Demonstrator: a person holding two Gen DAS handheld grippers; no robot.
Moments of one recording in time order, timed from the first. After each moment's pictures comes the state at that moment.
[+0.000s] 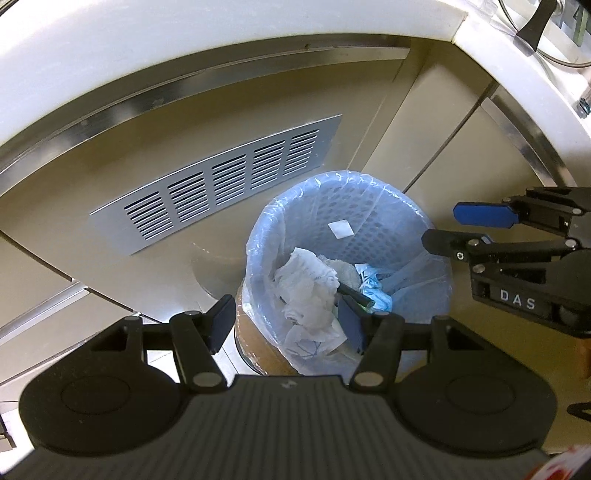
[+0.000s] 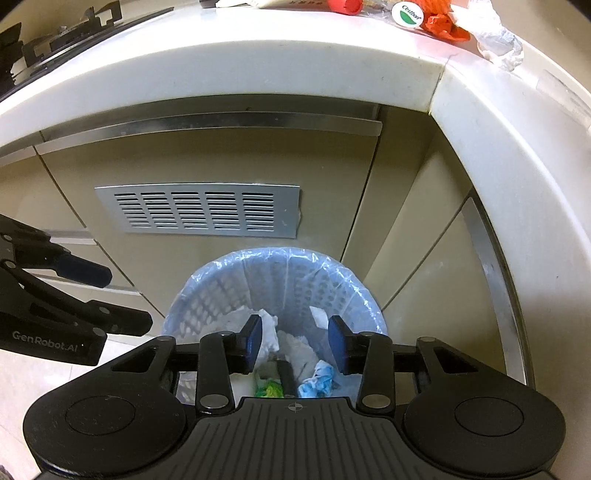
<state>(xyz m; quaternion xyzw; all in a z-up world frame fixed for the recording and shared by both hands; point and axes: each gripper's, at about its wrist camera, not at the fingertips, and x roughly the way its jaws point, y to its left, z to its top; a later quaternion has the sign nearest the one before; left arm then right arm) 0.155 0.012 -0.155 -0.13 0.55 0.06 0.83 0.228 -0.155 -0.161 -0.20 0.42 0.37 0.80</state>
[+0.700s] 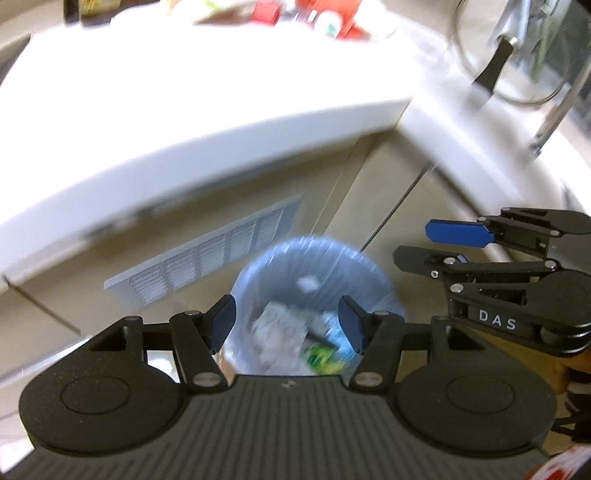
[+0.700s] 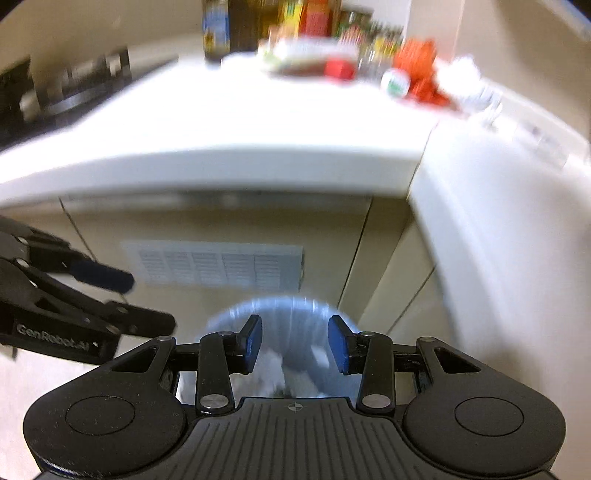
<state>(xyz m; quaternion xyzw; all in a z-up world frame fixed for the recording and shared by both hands) 0.146 0.017 -0.082 -0.14 0.46 0.02 0.87 0.211 -0.166 -0.087 -0.16 0.35 0.38 0.84</state>
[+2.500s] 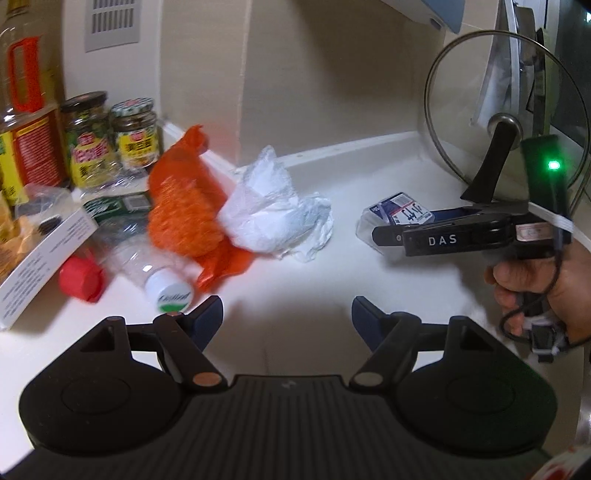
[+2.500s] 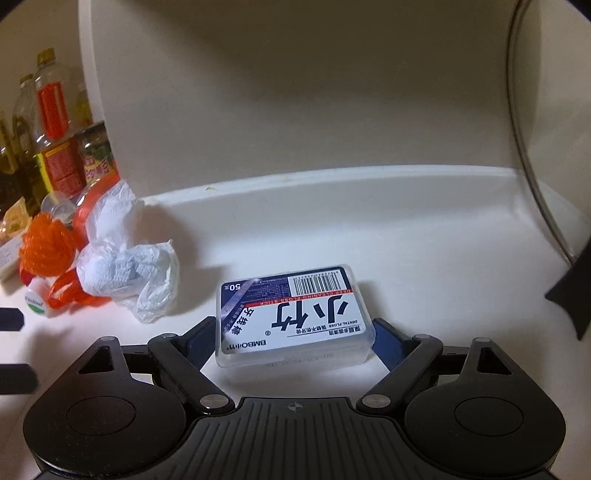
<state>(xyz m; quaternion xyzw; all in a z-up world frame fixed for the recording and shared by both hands) 0.433 -0.062 -0.017 -0.07 0.36 0.00 0.93 0.581 -0.261 -0.031 -0.05 0.32 0.31 0.89</state>
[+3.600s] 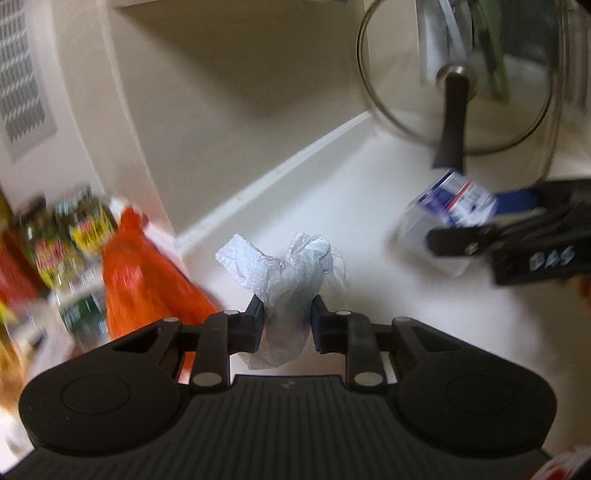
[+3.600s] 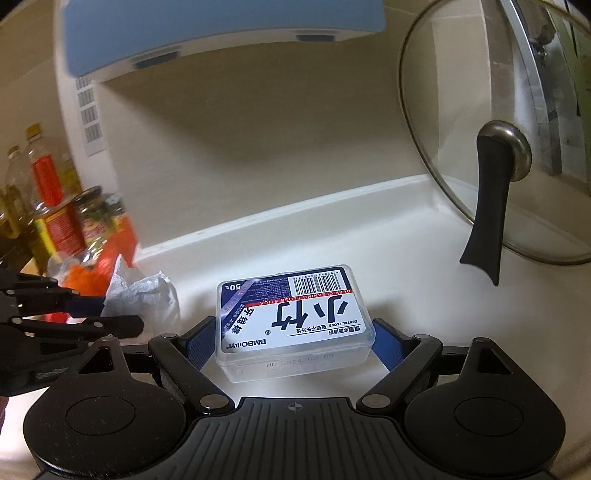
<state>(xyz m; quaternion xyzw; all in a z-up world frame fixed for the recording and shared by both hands) 0.454 -0.103 0.003 0.06 0.36 -0.06 0.93 0.492 -0.304 0.013 0.01 0.28 0.25 0.93</state>
